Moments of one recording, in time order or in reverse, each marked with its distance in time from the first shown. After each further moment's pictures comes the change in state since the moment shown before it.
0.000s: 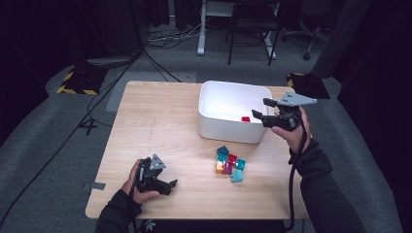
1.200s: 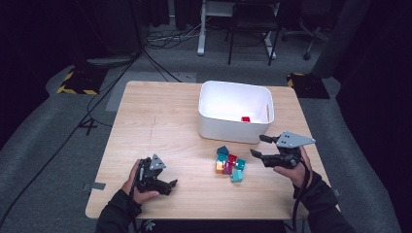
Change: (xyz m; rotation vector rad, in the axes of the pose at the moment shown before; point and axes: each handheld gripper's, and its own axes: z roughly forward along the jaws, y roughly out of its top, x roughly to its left) left arm 0.000 0.000 0.000 0.000 0.000 0.000; right arm 0.061 -0.079 -0.027 0.057 0.145 -0.036
